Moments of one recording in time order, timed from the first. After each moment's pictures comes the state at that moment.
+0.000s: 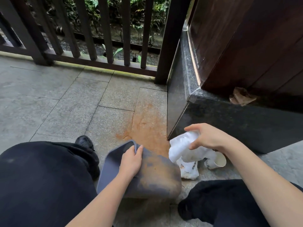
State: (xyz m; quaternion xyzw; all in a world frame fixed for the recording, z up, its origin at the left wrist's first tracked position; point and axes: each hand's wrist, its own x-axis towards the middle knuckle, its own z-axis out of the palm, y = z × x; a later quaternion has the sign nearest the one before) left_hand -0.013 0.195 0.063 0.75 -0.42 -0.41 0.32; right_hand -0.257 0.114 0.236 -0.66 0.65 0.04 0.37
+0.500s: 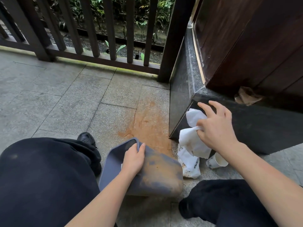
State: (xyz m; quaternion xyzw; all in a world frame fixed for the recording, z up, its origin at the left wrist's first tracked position) left_hand -0.013 0.195 0.064 0.75 -0.41 -0.41 0.32; right_hand -0.267 0.107 0.214 -0.83 0.53 -0.03 -0.16
